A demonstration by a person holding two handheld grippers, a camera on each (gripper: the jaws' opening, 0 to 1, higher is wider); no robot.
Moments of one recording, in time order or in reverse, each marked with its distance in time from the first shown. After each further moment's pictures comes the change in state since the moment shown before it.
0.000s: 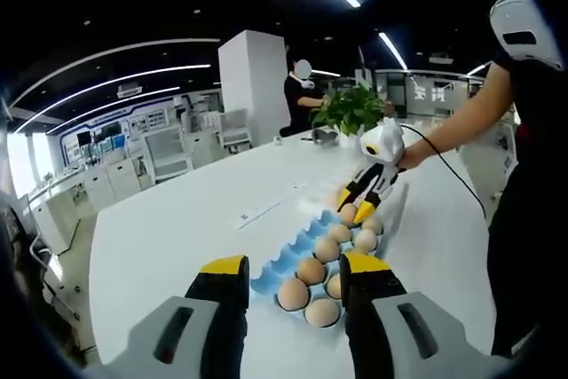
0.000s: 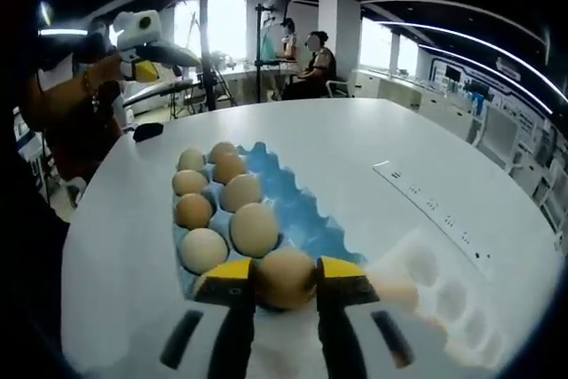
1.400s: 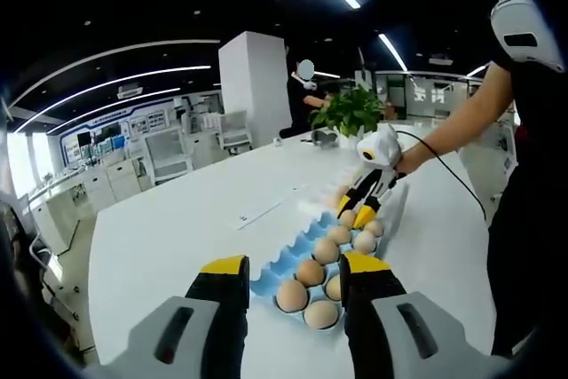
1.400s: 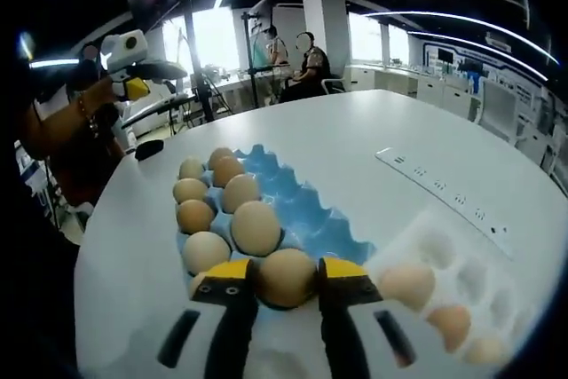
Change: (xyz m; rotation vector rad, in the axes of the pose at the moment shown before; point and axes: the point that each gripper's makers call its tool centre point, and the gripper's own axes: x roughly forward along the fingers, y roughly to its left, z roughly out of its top) left arm 0.001 -0.002 0.001 0.002 -0.009 -0.001; right arm 0.003 -0.003 -0.005 0.133 -0.050 0.033
